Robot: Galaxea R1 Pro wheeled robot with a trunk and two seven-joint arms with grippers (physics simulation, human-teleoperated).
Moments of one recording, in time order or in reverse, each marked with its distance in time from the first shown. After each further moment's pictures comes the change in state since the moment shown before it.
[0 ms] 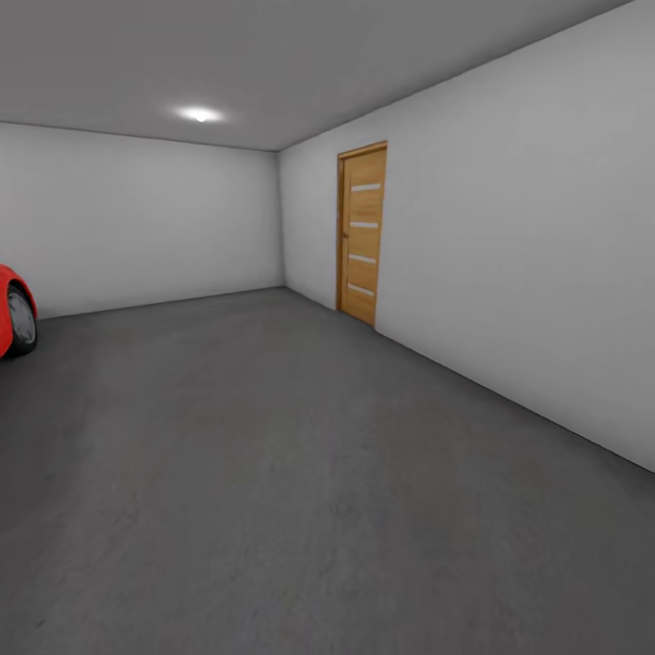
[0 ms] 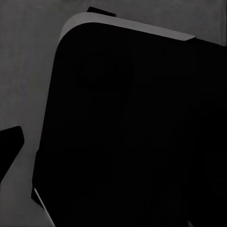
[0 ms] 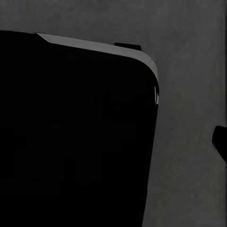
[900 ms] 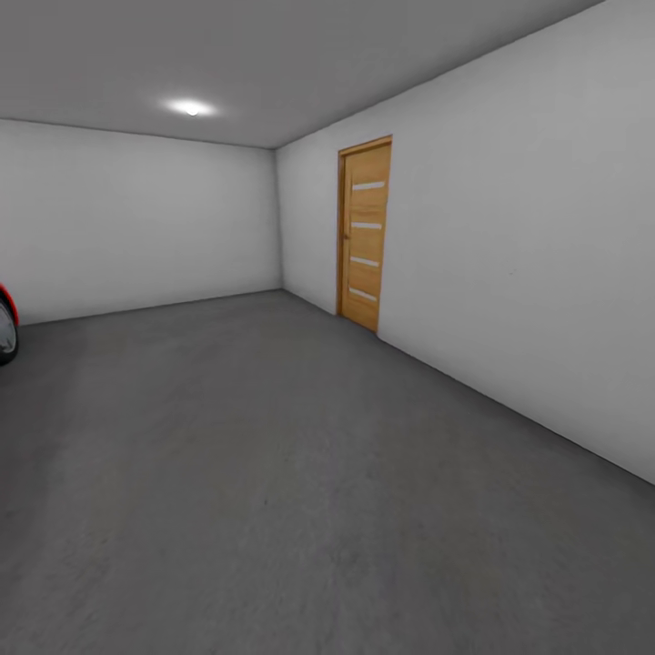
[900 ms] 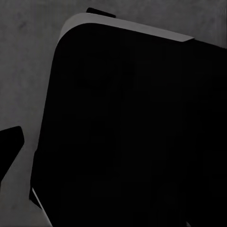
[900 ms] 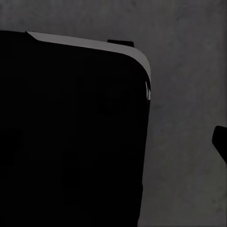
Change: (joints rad) left arm 0.000 -0.003 0.001 0.003 0.004 -0.008 0.000; right arm 0.000 -0.010 -0.015 0.003 -0.012 0.005 -0.003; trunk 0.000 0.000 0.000
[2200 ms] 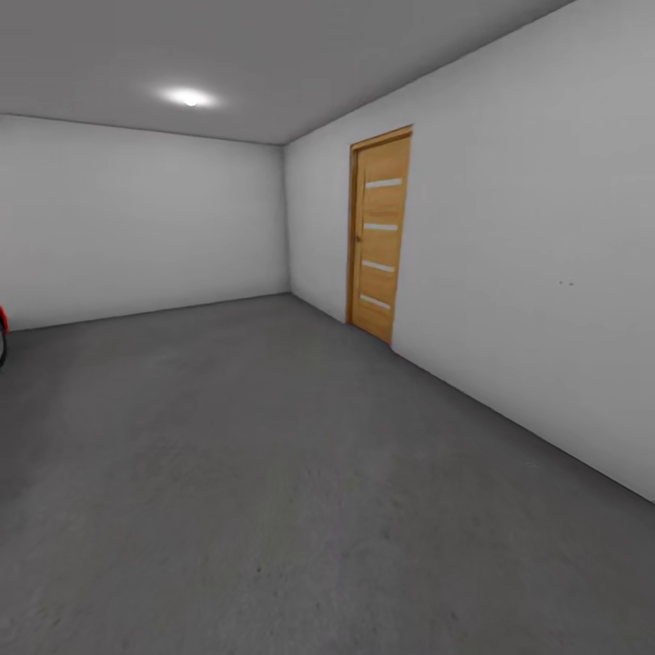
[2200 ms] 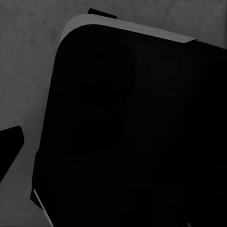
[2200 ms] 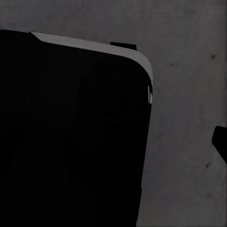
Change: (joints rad) left arm 0.000 0.002 0.000 -0.001 0.000 0.000 0.000; right arm 0.000 0.000 0.011 -0.003 0.017 -0.004 0.005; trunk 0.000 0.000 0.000
